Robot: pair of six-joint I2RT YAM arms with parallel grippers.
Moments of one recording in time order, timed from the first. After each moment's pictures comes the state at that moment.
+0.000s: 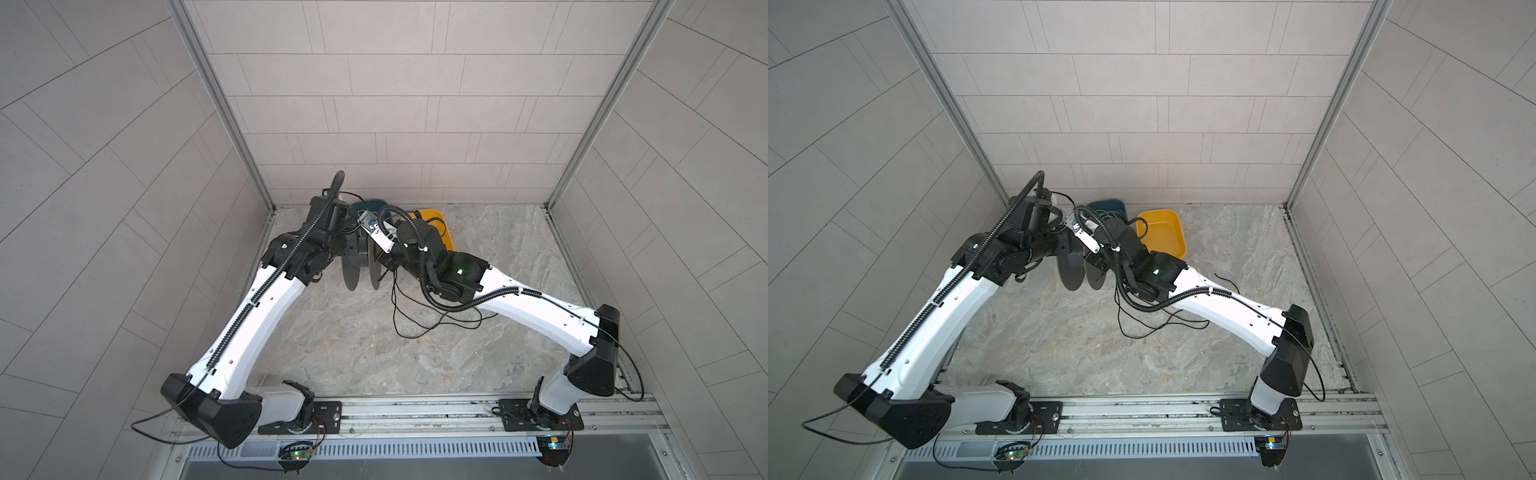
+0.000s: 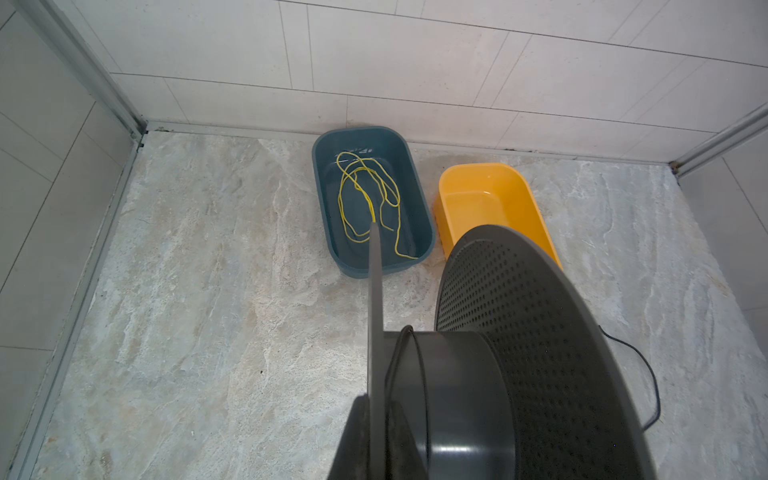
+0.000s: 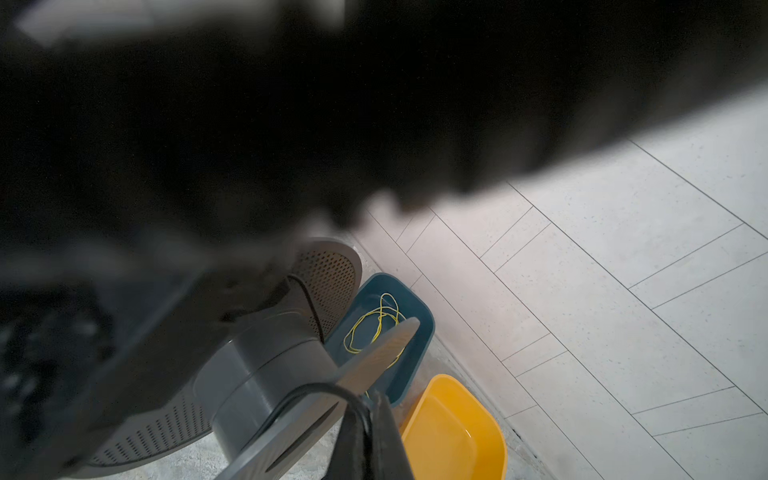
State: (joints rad) left arm -0.42 1.29 1.54 -0.95 -0.21 -0.36; right arm 0.96 1.65 1.67 -0.29 0.38 -0.33
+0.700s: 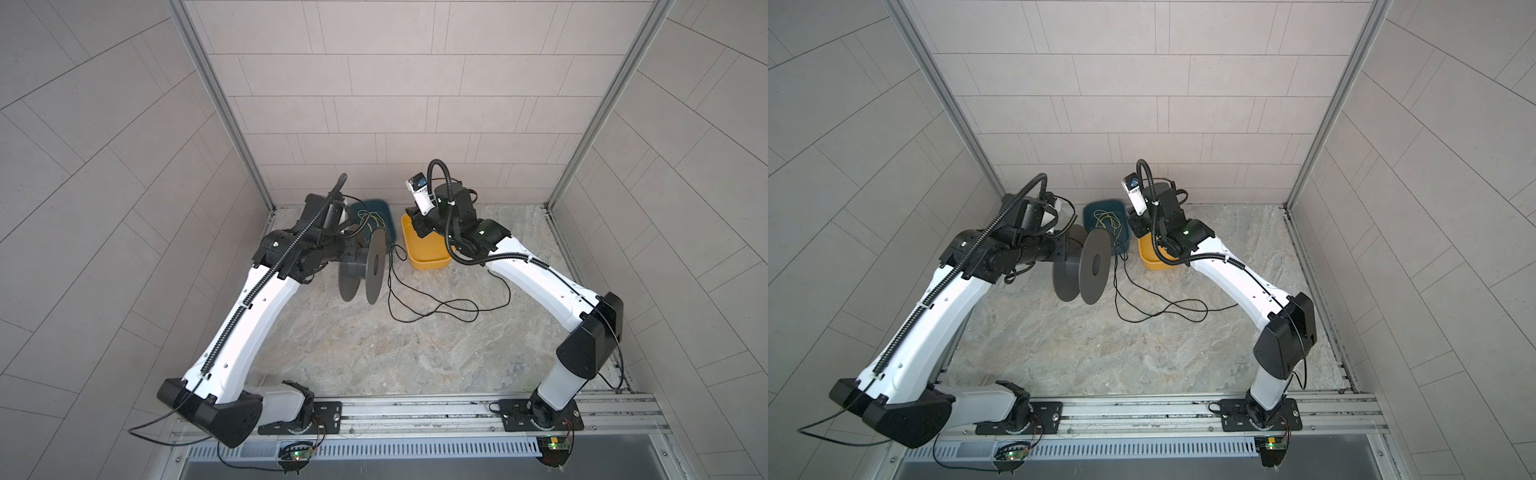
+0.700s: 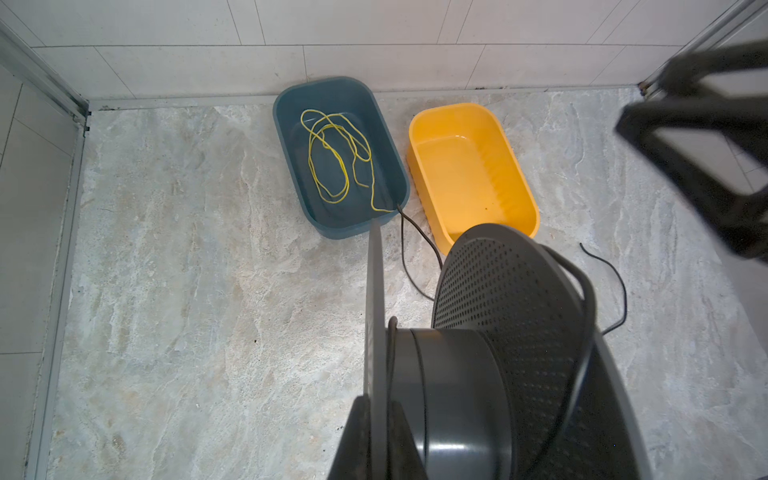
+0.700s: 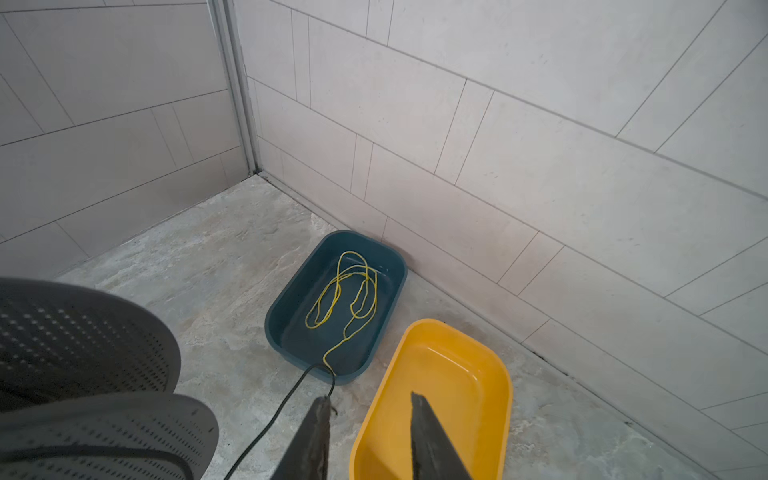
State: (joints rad) left arm -0.41 1.32 1.65 -1.11 -0.08 -0.29; right arm 0.62 1.69 1.66 -0.36 0.09 -0.10
